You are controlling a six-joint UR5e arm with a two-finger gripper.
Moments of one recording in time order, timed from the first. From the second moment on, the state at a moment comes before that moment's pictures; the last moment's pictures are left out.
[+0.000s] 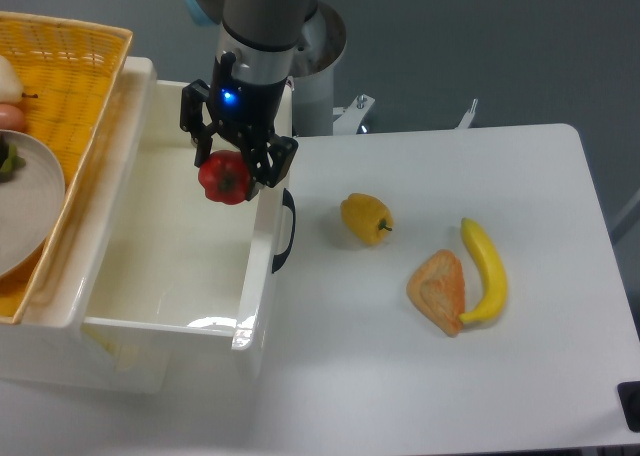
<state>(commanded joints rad) 2.31 -1.62 -1.52 -1.46 1.24 0.86</state>
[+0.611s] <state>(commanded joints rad) 2.25 -1.62 -1.56 -1.49 1.25 0.79</state>
